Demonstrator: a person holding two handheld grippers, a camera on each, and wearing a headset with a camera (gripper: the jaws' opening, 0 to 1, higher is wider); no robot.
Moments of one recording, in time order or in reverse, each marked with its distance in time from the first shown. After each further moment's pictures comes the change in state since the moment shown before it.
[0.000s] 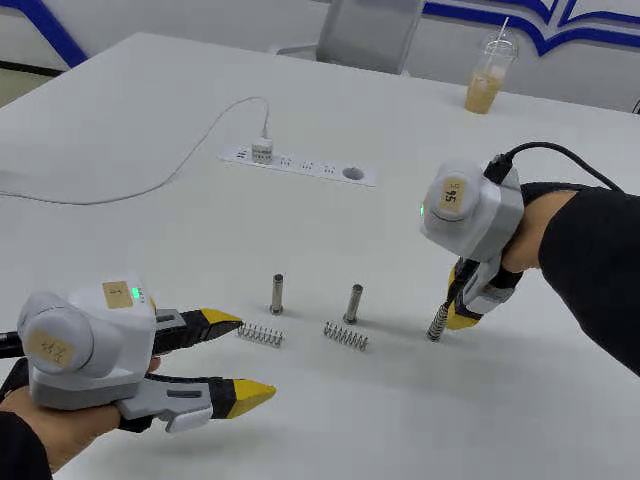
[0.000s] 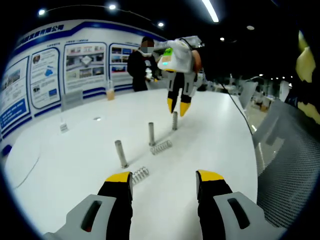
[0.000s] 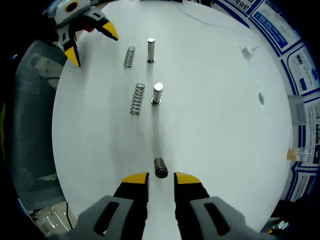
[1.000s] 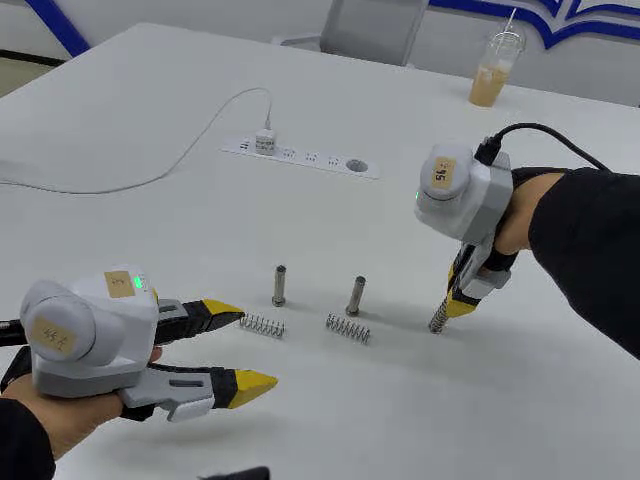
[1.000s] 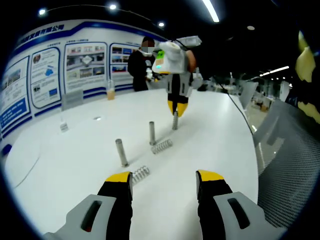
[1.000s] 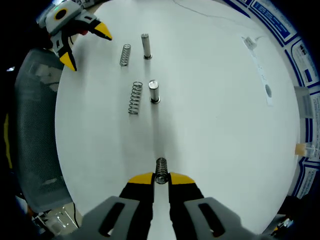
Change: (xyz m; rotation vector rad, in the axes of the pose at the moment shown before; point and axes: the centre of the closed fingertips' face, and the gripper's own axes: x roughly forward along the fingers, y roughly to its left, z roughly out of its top) left arm 0.001 -0.001 -0.002 -0.004 0.000 0.003; right arm 0.012 0.005 -0.002 0.048 0.060 0.084
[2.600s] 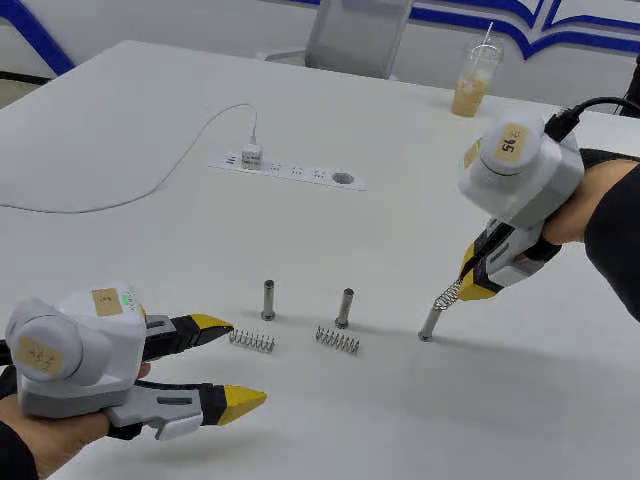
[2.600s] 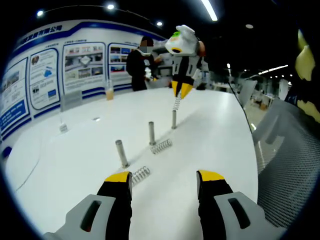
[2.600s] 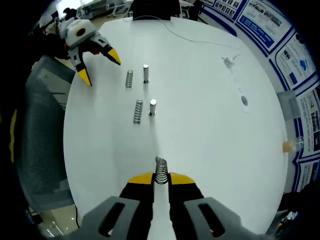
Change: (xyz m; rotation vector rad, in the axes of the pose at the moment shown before) left arm -0.001 0.001 0.002 0.013 0.008 -0.008; right arm -0.057 -0.001 -0.002 0.020 -0.183 -0.097
